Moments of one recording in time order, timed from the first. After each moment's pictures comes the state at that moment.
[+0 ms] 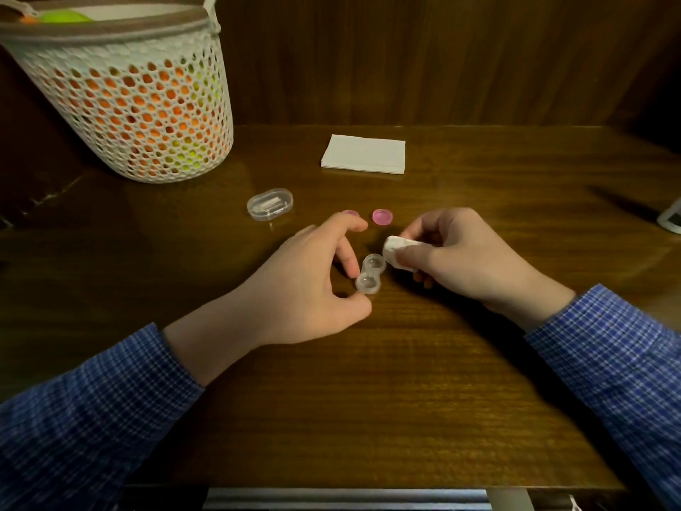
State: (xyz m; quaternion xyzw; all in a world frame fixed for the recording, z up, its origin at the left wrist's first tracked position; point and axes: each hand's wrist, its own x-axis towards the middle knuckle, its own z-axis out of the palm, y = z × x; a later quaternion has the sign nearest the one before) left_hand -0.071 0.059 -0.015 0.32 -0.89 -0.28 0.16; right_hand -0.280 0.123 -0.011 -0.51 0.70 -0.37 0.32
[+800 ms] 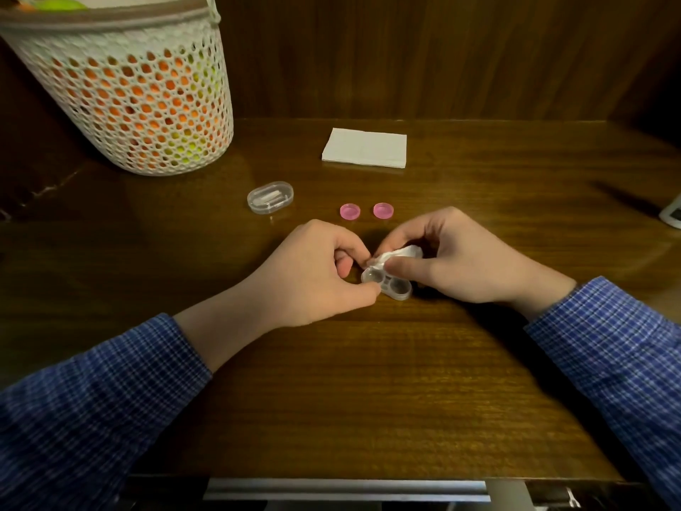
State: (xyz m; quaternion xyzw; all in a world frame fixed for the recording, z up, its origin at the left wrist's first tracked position) left_hand -0.080 0.050 -0.027 0.32 -0.86 -0.36 0.17; right_hand -0.284 0.125 -0.010 -0.69 0.58 -0.30 0.30
